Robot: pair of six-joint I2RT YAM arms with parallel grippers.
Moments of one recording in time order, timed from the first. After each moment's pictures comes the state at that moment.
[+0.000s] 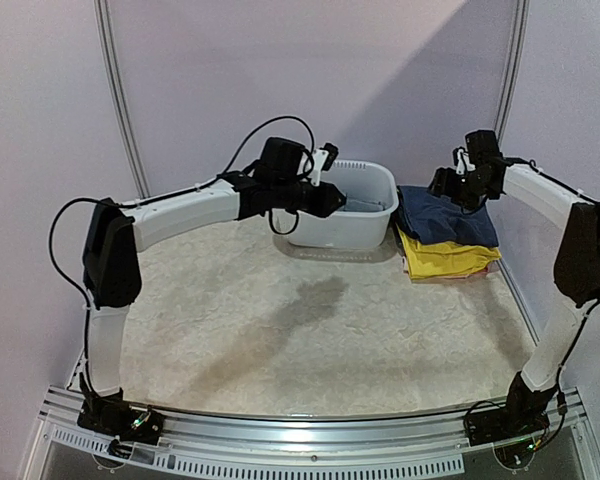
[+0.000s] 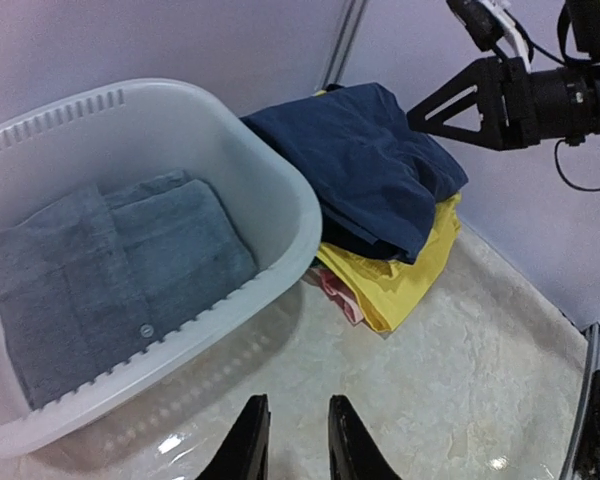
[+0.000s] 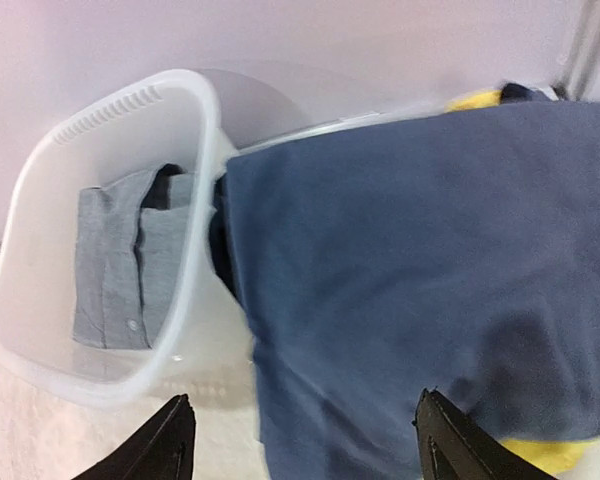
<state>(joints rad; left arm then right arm) -0.75 2.12 1.90 -0.22 0.18 -0.20 0.13 1.83 1.63 -0.54 -0.10 0.38</state>
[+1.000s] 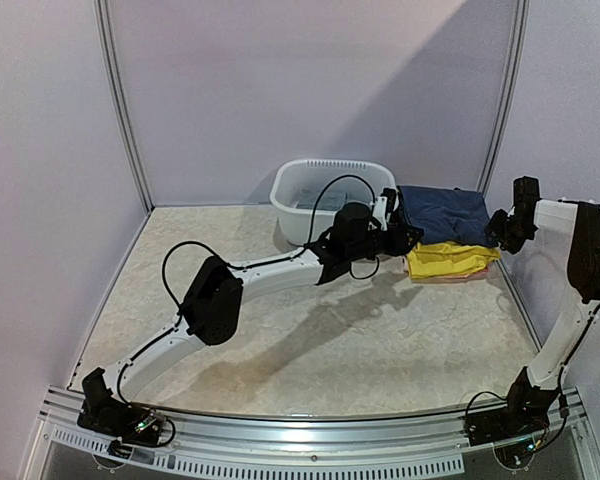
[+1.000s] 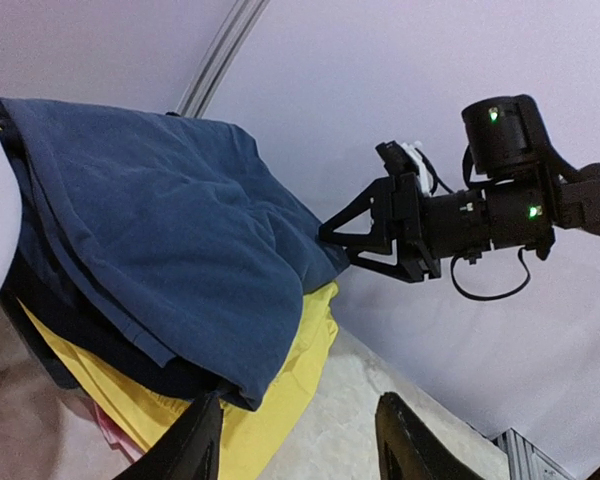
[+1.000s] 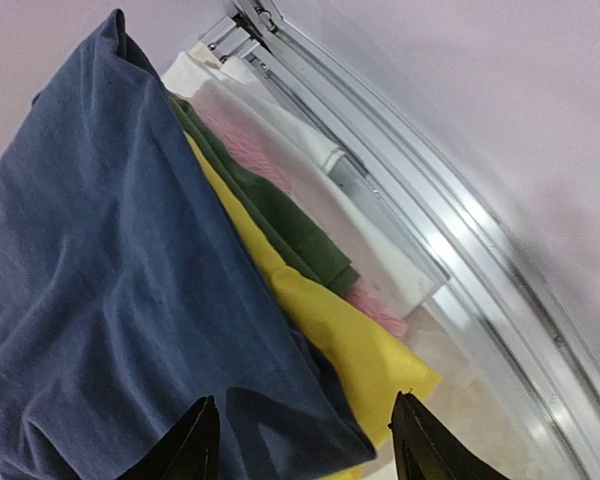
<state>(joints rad) -0.94 2.87 2.55 0.27 0.22 -0.56 -0.21 1.80 1.28 -0.36 -0.02 0.54</state>
